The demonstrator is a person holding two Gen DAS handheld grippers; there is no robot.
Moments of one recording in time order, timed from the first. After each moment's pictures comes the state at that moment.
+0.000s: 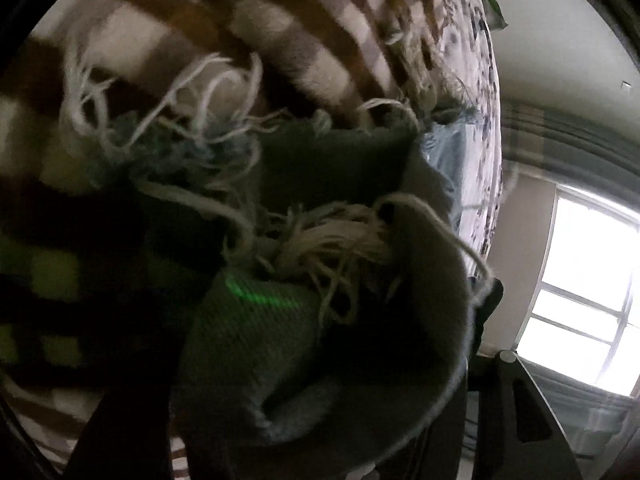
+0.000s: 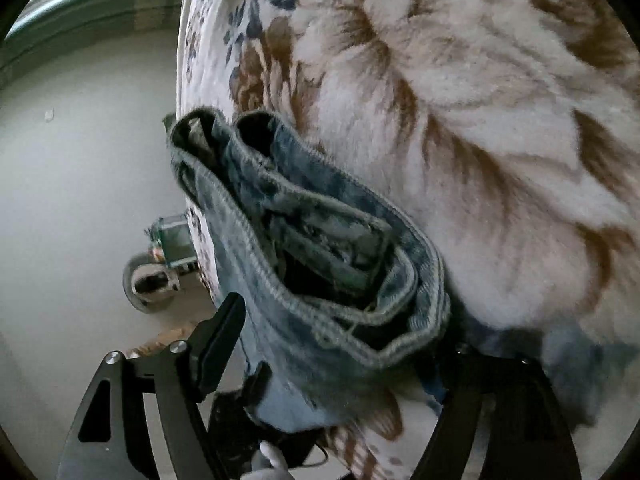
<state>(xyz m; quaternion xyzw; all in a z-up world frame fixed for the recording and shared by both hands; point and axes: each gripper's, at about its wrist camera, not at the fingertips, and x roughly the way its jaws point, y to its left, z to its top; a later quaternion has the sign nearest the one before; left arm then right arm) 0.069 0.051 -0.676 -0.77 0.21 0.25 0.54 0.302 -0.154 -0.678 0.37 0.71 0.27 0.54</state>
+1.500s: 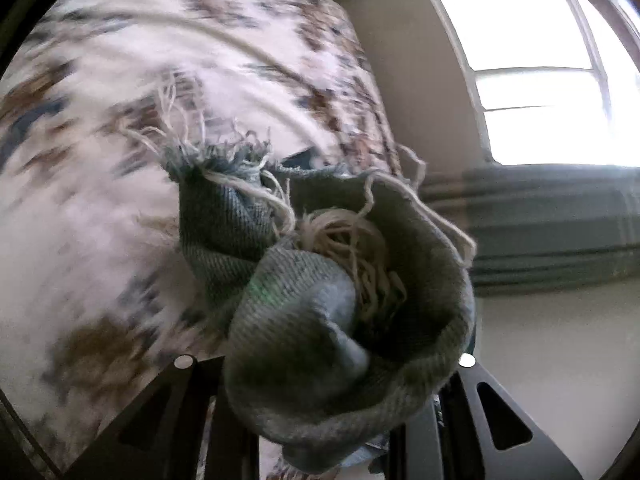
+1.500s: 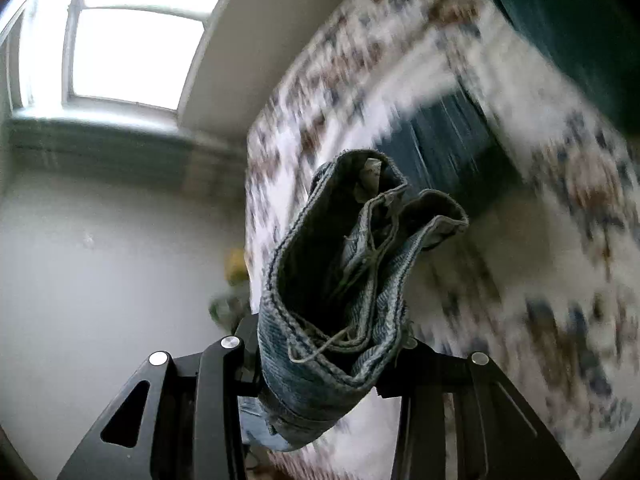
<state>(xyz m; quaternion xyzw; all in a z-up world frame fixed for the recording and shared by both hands) 0.545 0.117 -0.376 -0.57 0.37 -0.01 0.73 0.559 -0.234 -0.321 0.44 0.46 0.13 0.76</state>
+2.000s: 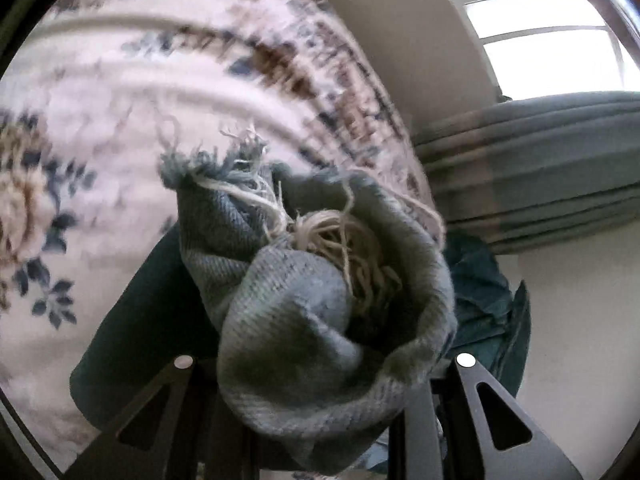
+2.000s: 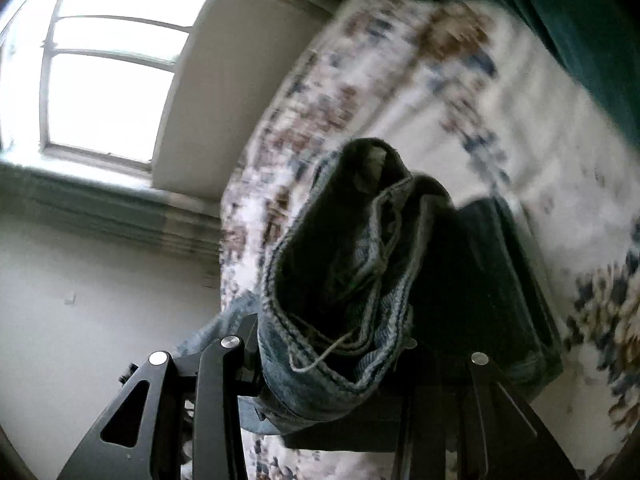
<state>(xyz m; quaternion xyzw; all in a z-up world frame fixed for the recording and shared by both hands) 0.755 0.099 -0.509 -0.48 0.44 -0.07 0.76 0.716 -0.270 -0.477 0.47 0.44 0.08 0.76</state>
